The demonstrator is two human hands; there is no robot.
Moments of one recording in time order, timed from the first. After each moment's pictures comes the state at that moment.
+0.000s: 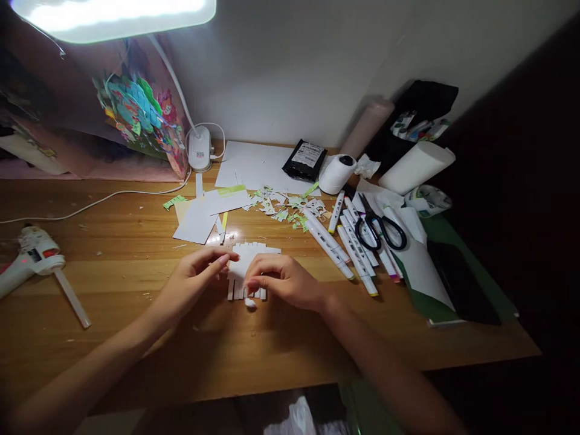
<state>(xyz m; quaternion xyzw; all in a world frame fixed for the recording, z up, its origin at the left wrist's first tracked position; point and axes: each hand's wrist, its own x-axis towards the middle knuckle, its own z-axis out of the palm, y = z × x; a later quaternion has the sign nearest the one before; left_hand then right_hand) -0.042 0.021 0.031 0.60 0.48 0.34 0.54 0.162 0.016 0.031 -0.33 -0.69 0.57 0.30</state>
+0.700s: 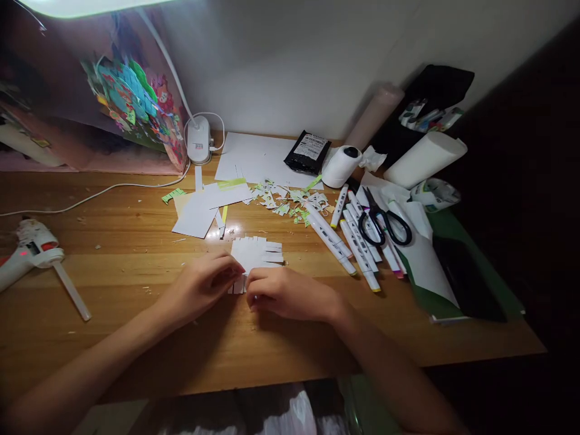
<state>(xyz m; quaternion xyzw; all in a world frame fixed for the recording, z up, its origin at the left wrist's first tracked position) -0.043 0.021 0.013 0.84 0.40 0.20 0.32 0.164 0.005 0.032 -0.29 -0.86 0.40 0.13</state>
